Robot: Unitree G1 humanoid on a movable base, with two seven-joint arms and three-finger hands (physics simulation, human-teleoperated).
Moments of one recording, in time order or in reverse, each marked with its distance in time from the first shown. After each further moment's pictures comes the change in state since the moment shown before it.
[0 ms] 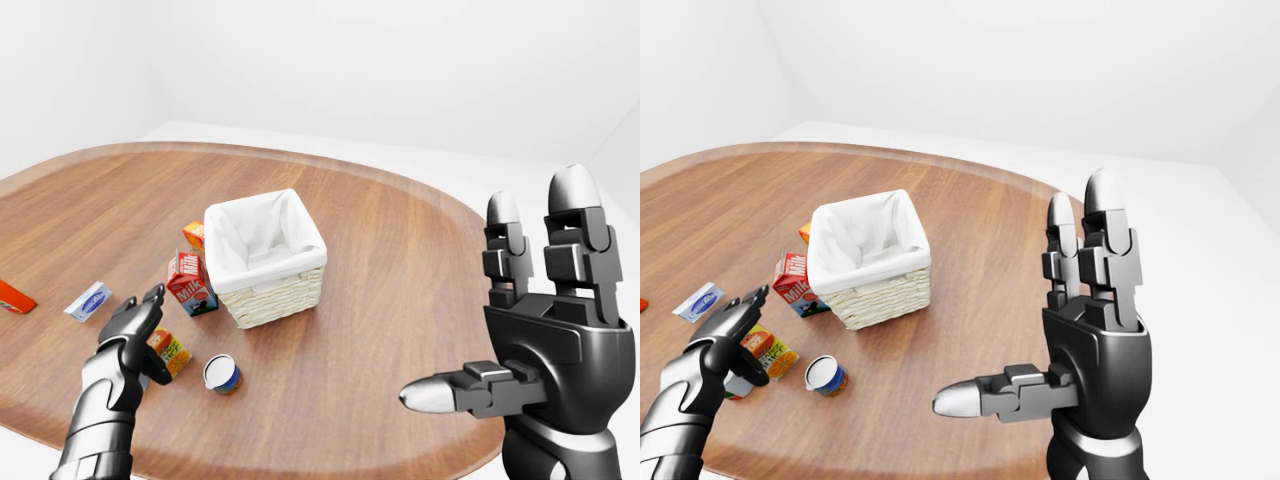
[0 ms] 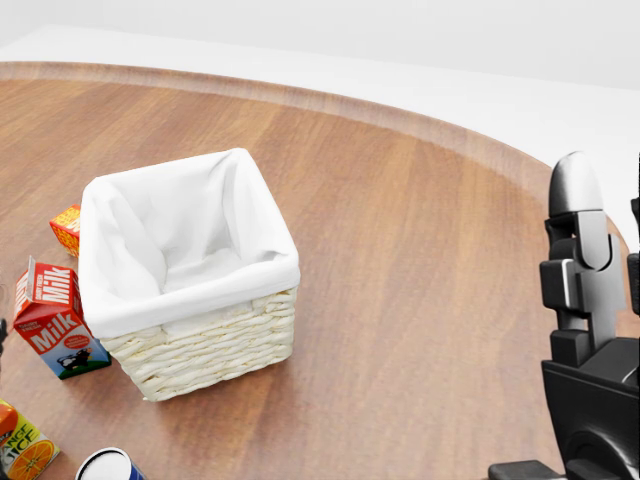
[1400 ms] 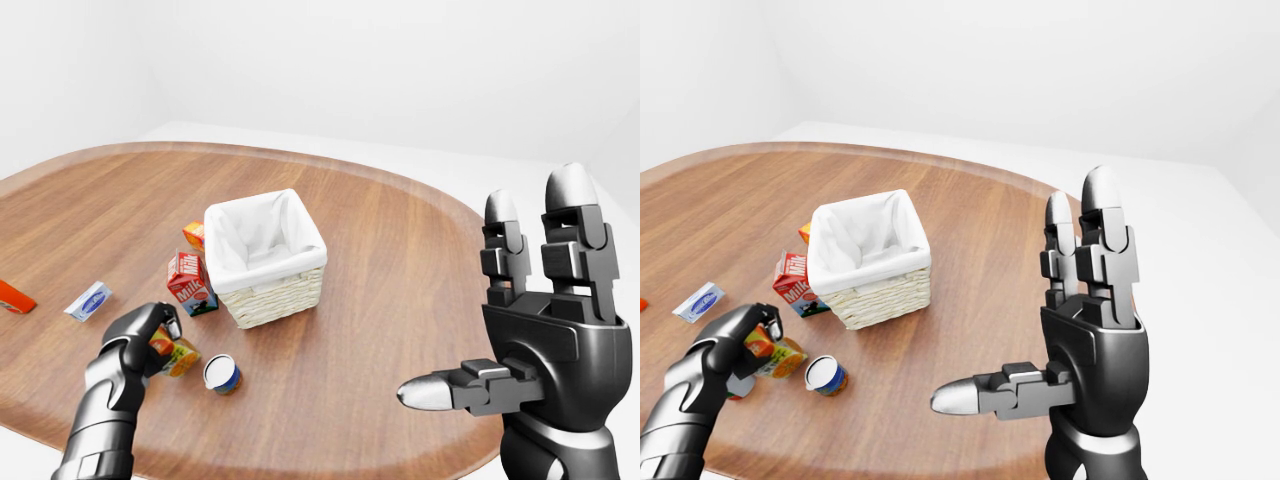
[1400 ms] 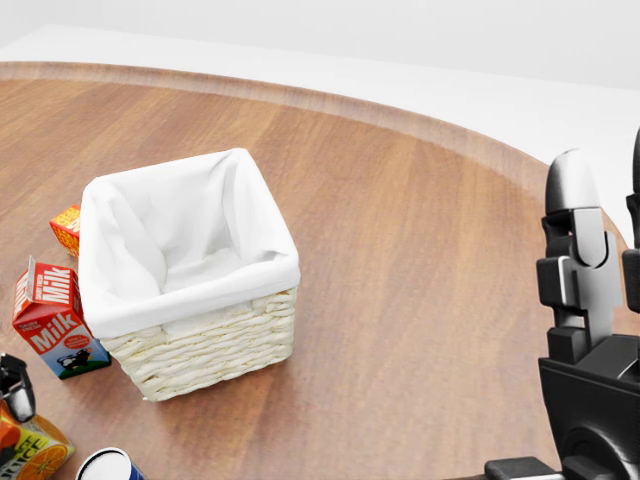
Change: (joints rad) left arm -0.013 0.006 -0.028 0.054 -0.069 0.000 0.039; right arm -0.012 -0.001 0.008 -0.003 -0.011 0.017 -0.007
